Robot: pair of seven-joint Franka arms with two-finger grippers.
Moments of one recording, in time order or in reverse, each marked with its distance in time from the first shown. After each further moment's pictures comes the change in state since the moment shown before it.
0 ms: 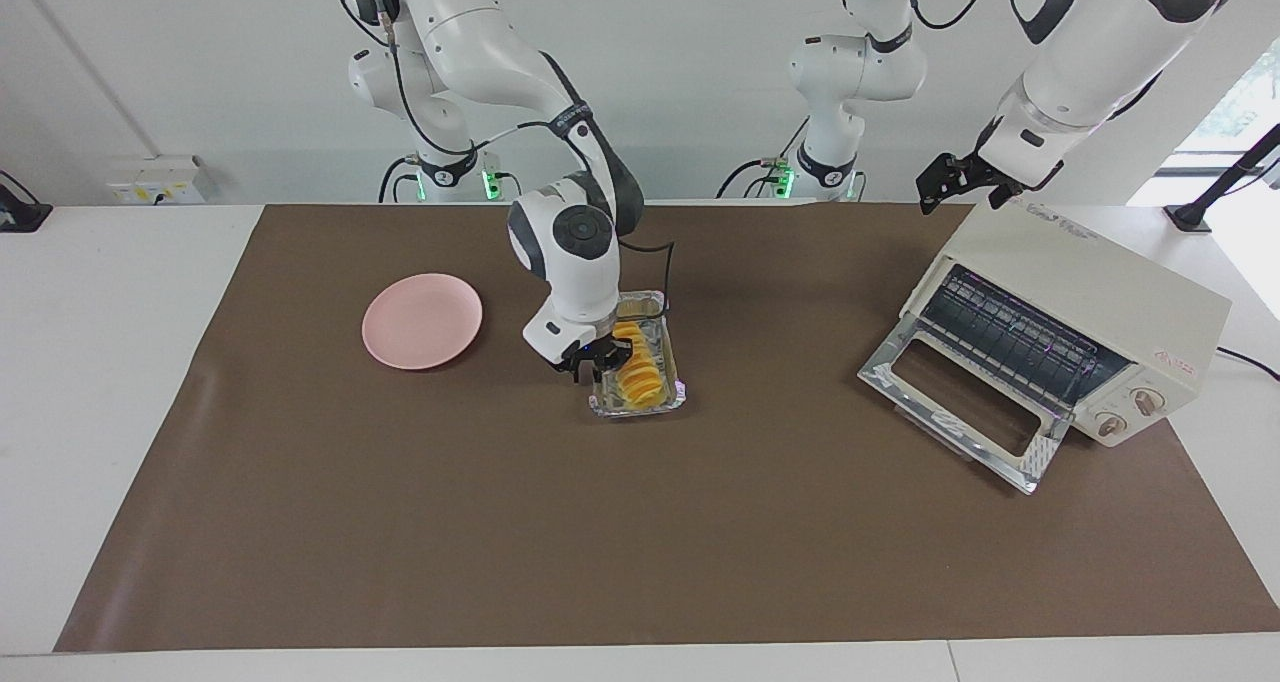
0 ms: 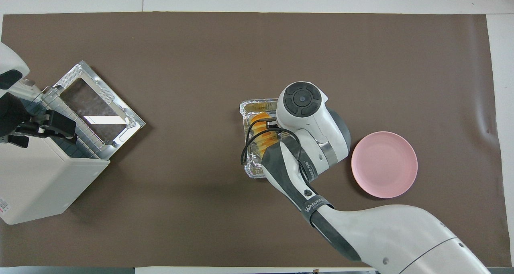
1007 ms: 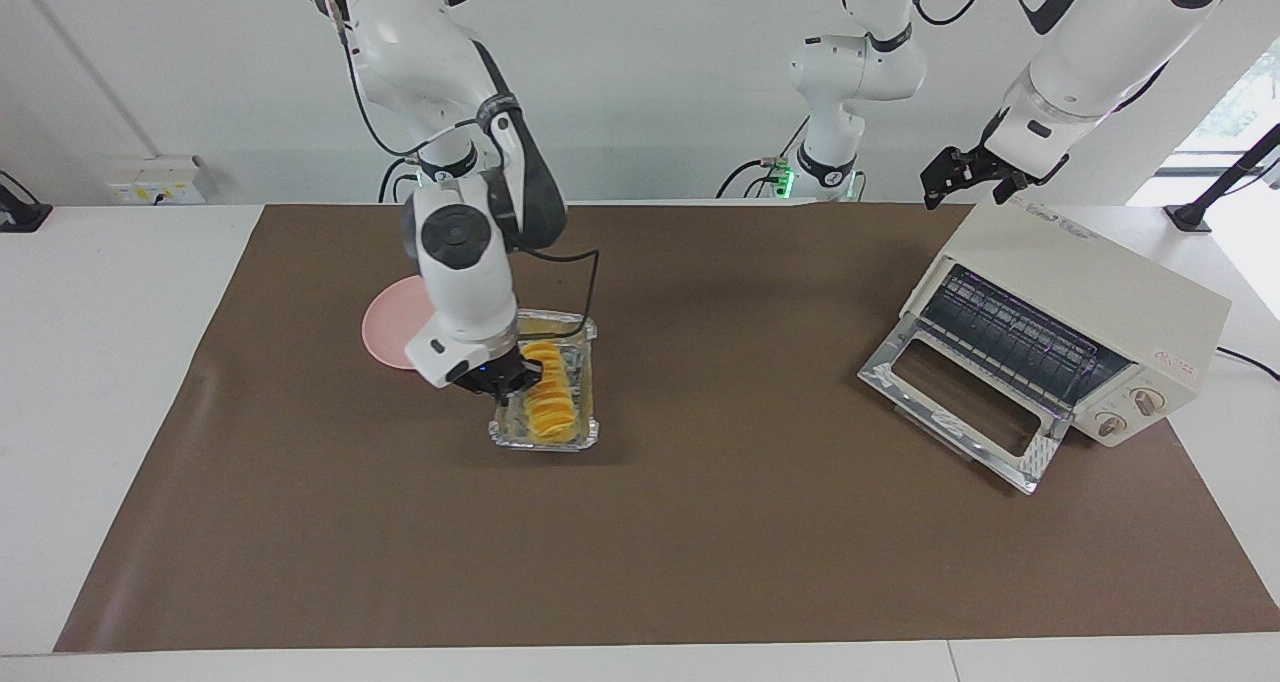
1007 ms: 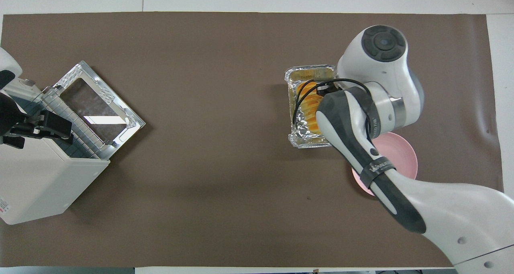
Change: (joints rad) left arm 0.010 -0.010 -0.002 0.000 0.000 0.000 0.000; right arm -0.264 -0.028 -0.020 0.160 0.004 -0.166 -0.262
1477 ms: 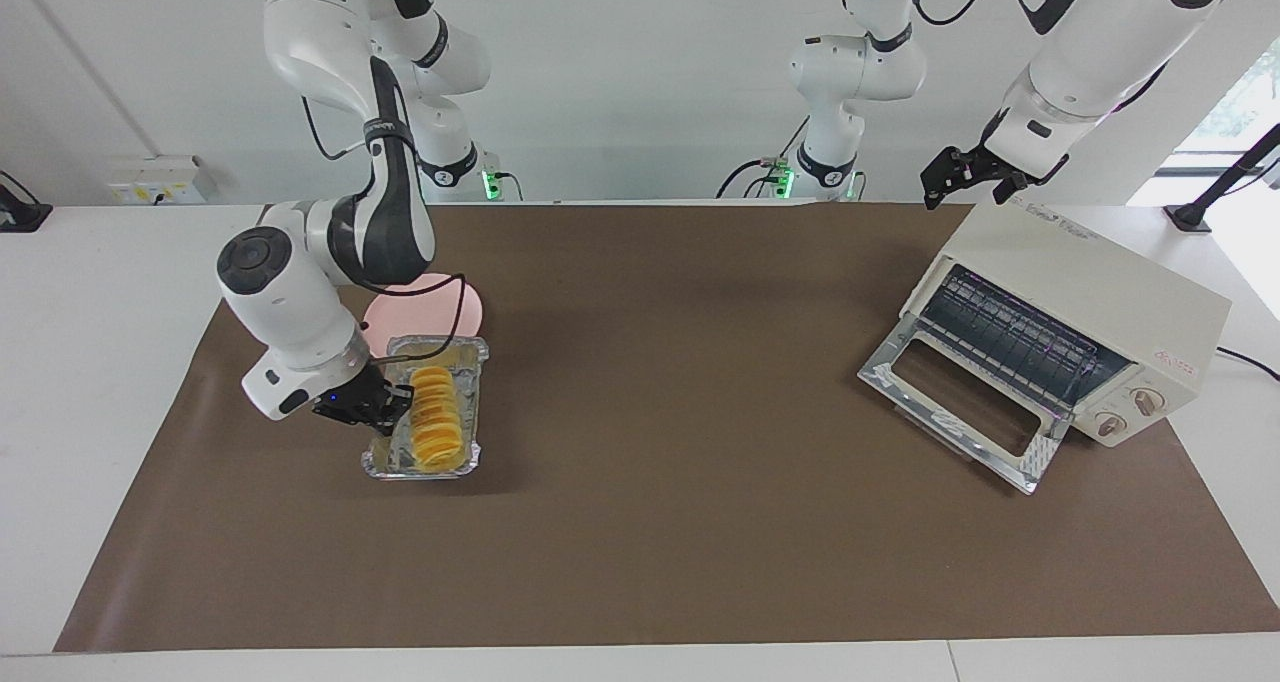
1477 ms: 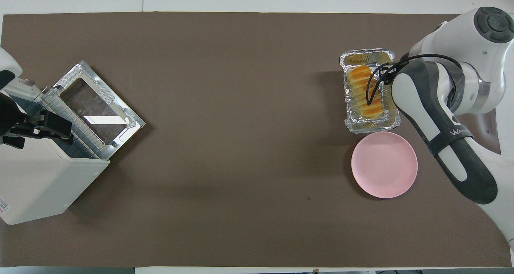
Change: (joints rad) left arm 0.000 0.000 0.000 0.000 0.000 0.000 0.000; right arm -0.218 0.020 0.000 -0.003 0.080 0.089 -0.293
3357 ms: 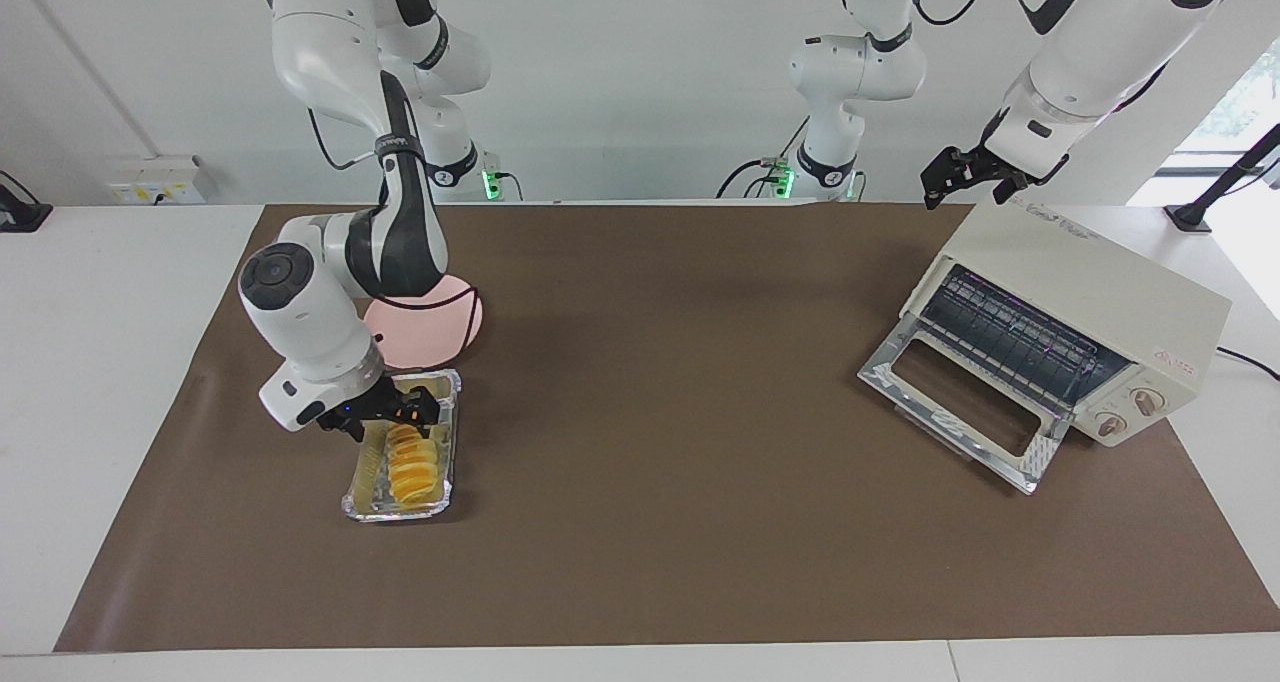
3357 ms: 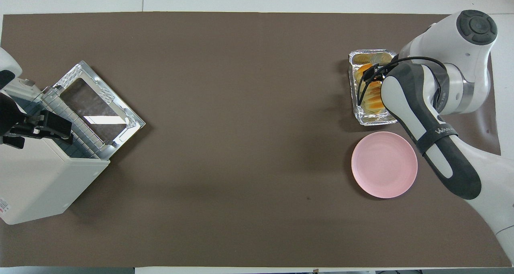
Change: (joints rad) left arm 0.000 0.000 0.000 0.000 0.000 0.000 0.000; right arm 0.030 0.026 0.010 0.001 -0.026 -0.002 0.056
